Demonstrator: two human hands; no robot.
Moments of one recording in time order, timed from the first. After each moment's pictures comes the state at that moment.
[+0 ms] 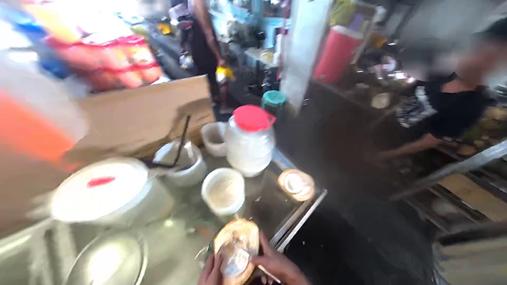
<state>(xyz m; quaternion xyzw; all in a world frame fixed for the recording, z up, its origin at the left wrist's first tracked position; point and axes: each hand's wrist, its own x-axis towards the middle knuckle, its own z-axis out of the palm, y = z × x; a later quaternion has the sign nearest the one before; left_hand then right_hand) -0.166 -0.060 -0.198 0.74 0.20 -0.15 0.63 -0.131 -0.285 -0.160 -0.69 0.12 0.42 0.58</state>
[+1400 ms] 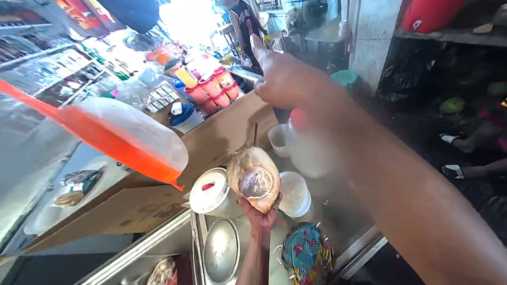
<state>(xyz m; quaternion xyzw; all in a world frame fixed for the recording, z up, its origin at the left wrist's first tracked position) 0.013 -0.043 -0.088 0.21 0.13 0.04 0.97 0.135 -0.250 0.243 -0.91 -0.24 -0.03 0.34</state>
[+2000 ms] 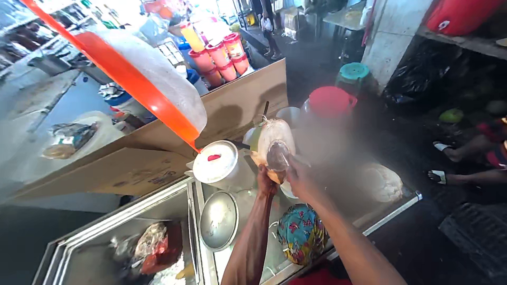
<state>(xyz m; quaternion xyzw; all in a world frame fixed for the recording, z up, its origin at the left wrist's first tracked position) 0.040 -0.045 -0.096 0.37 0.02 0.14 0.92 0.029 -0.192 0.008 -0.83 -0.09 0.22 0.51</state>
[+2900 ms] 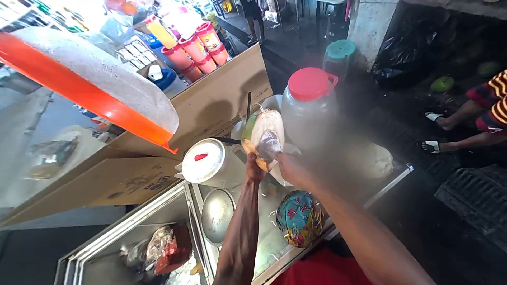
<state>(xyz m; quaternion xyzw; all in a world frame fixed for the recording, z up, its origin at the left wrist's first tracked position) 0.058 -0.022 -0.102 0.47 0.01 0.05 0.88 0.040 -0.206 0.032 -0.89 -0.15 0.29 0.30</state>
